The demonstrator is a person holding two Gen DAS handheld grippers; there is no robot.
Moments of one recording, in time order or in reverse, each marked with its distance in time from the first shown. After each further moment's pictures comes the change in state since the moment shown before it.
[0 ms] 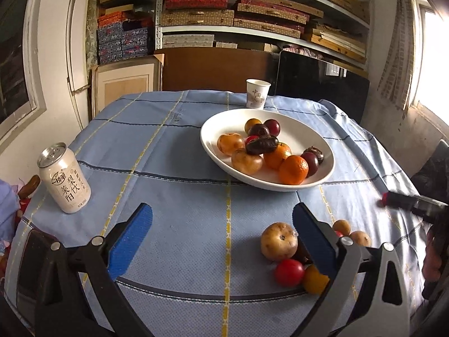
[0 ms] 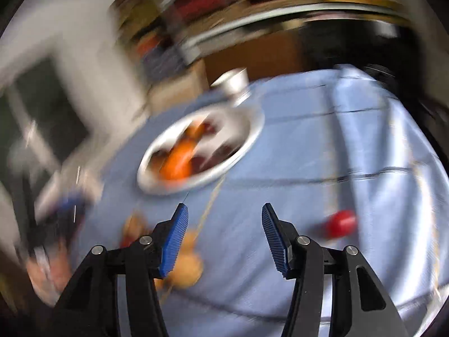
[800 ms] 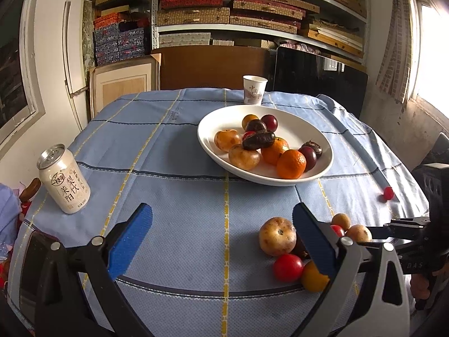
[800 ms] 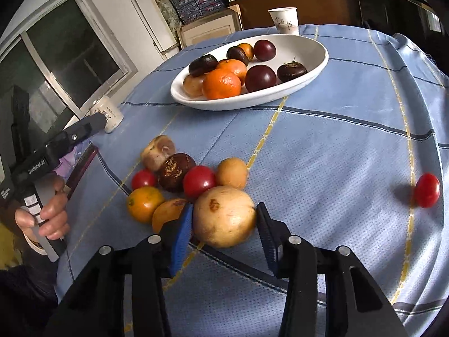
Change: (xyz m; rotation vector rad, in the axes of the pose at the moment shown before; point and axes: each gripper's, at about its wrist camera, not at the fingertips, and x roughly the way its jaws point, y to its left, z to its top) left arm 0.002 -0.004 -0.003 0.020 0.017 -0.005; right arm 0.041 0.020 -0.021 0.003 0.185 0.116
